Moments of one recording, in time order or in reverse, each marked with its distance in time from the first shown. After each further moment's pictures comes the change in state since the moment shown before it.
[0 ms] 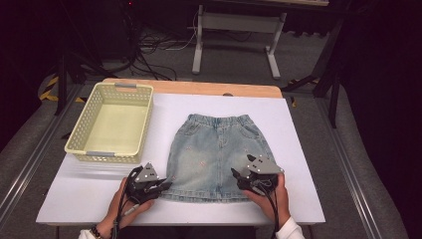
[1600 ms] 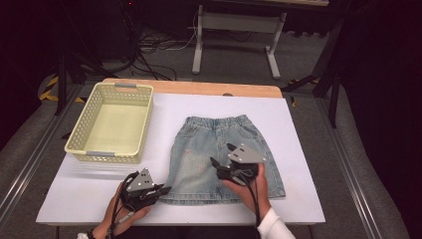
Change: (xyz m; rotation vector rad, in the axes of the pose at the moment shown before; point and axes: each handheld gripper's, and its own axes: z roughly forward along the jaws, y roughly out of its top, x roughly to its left) left arm -0.013 -0.006 -0.016 -0.080 -0.050 0.044; right arm 0.031 0.056 0.023 -0.114 0.063 0.026
